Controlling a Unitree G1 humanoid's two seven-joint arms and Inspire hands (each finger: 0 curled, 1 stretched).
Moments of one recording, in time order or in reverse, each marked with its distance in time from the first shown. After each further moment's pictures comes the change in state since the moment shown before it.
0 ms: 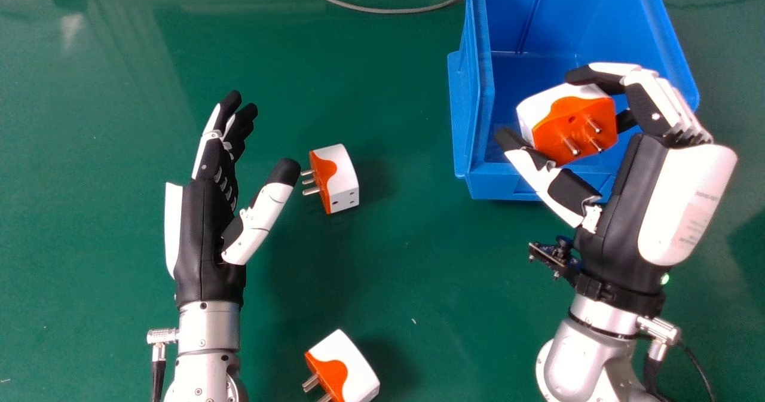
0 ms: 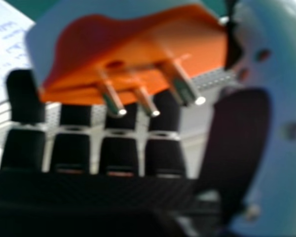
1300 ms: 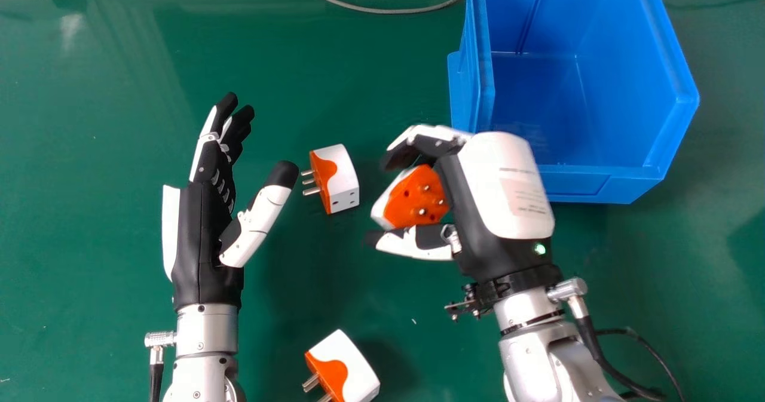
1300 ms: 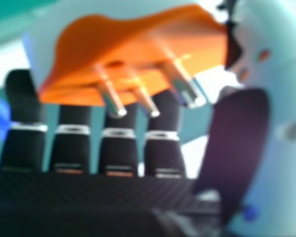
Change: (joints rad) left arm 0.009 0.002 0.003 -0.003 0.006 -0.004 0.006; right arm 0.023 -0.036 0.240 -0.185 0.006 0.240 0.611
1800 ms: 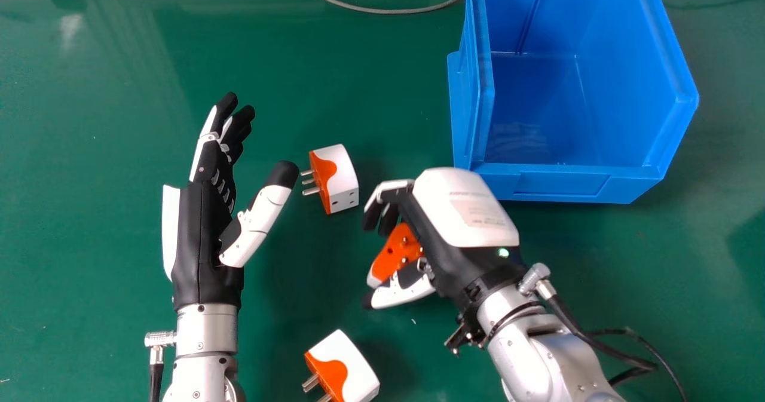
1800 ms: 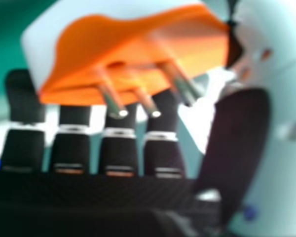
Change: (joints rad) left arm 0.000 0.001 0.000 -0.002 0.006 0.001 0.009; right arm -0.023 -0.023 0.067 -0.060 -0.002 0.164 0.381
